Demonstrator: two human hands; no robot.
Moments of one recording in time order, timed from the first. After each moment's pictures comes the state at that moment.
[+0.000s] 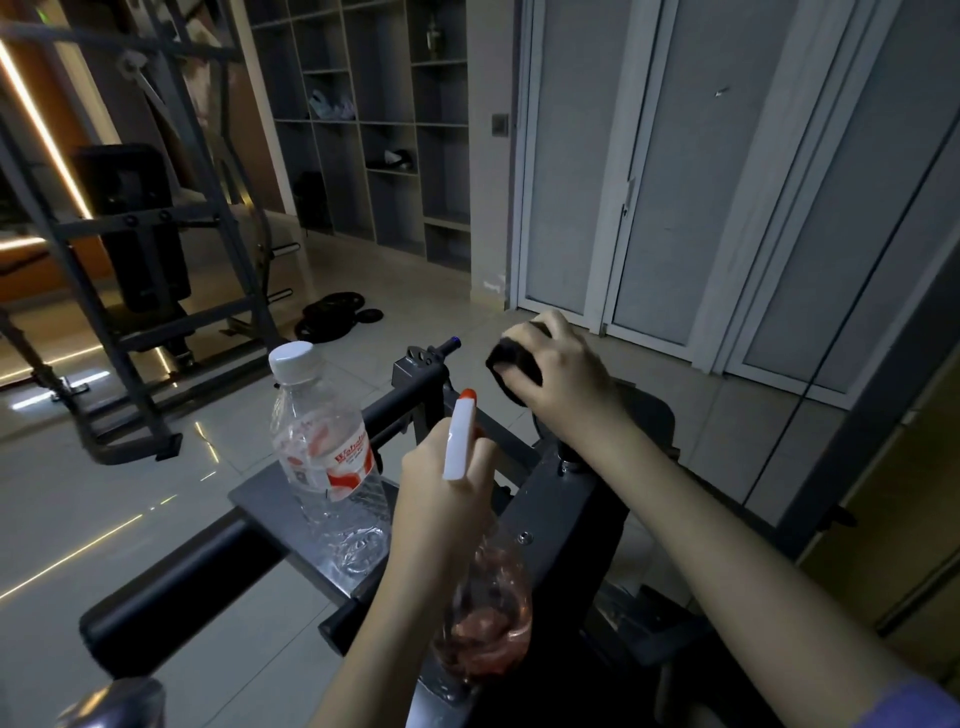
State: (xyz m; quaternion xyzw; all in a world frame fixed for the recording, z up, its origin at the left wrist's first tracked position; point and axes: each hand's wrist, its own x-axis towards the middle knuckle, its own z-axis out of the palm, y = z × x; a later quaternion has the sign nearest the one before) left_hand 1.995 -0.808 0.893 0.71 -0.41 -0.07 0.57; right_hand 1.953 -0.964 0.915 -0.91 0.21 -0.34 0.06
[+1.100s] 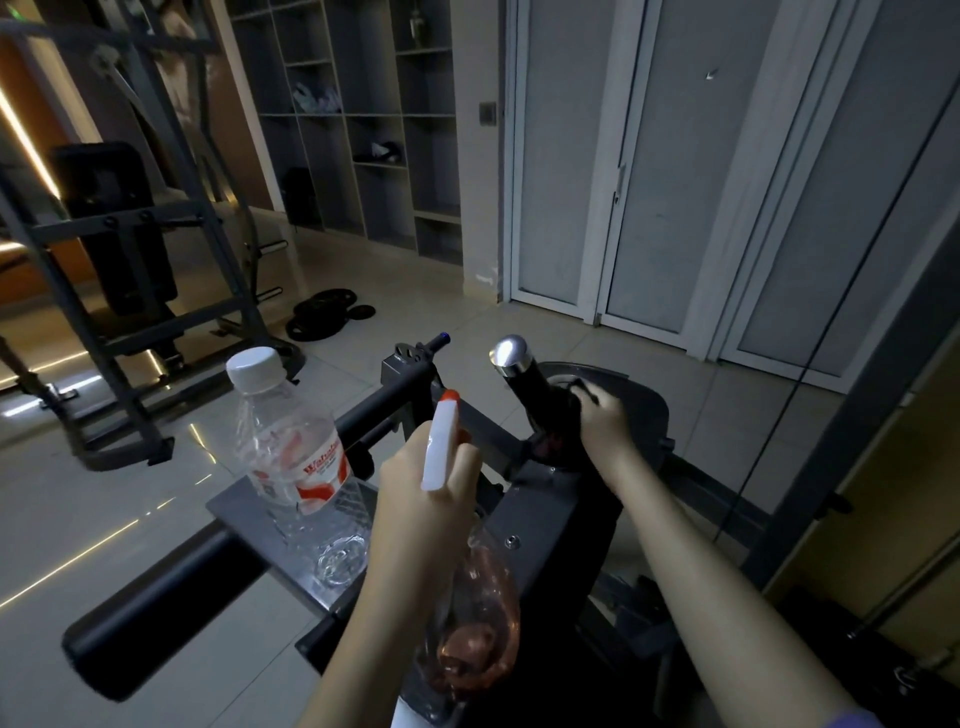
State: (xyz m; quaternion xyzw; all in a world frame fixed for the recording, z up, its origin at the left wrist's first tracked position) left_hand 1.993 -0.812 0.892 0.73 -0.42 -0.06 0.54; right_hand 1.931 -1.002 0.855 -0.65 0.43 -0.35 0.52
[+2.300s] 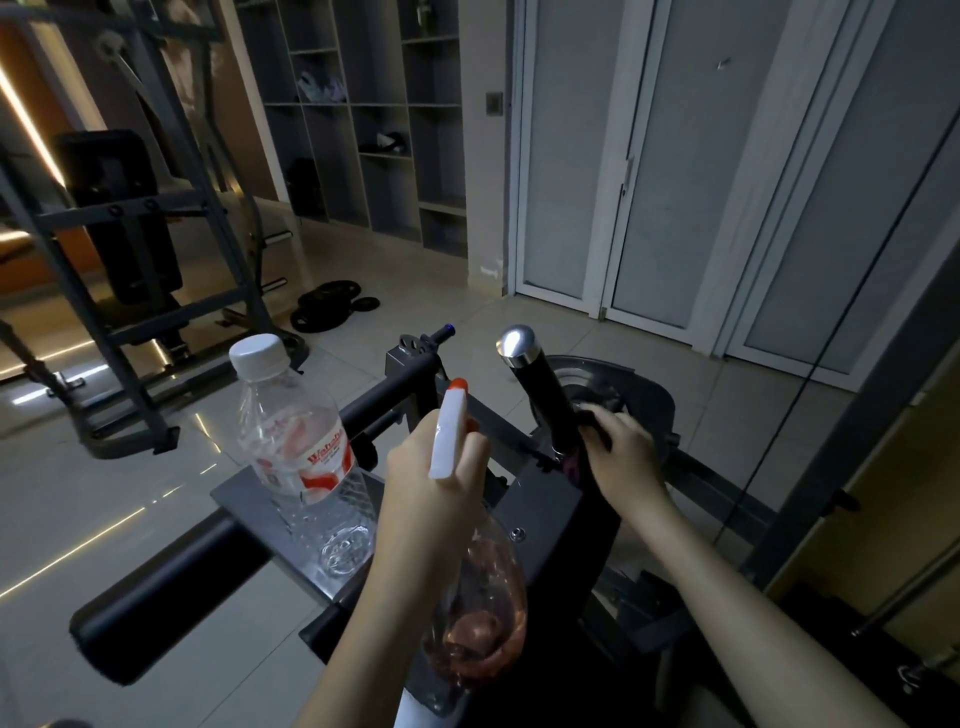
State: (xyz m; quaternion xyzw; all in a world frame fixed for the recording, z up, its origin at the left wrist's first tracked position) left_hand 1.993 -0.815 0.892 0.72 -0.42 -0.07 0.55; right_hand 1.901 -1.003 0.802 -0.80 0.39 -0.34 0.31
